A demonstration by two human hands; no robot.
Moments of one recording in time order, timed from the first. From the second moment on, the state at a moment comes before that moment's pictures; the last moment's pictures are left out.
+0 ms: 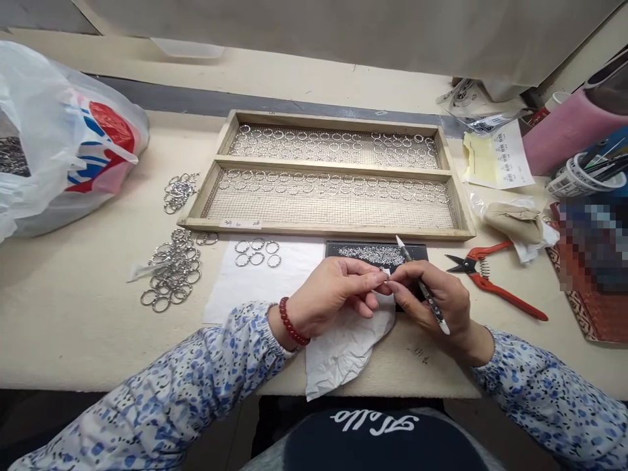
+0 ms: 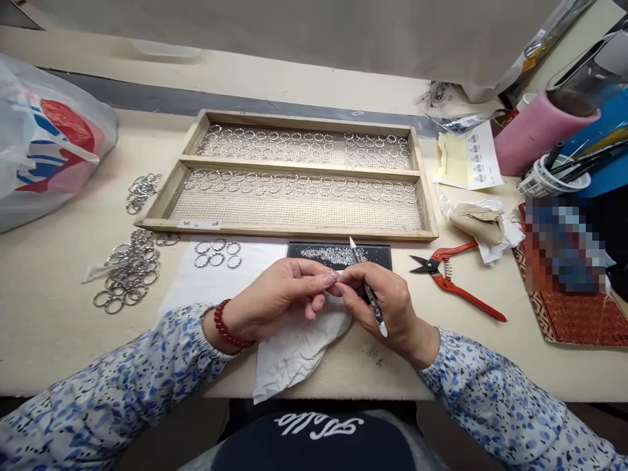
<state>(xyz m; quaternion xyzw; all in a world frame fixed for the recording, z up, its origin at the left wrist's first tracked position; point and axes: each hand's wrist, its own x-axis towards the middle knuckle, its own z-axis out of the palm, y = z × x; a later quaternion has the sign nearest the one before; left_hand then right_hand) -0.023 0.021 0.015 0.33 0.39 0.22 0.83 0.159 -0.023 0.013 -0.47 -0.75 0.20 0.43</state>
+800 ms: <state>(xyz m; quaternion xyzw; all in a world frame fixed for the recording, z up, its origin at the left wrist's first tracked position) -0.013 0.005 0.013 0.43 0.42 0.40 0.70 0.160 -0.022 0.007 -0.48 -0.74 0.23 0.42</state>
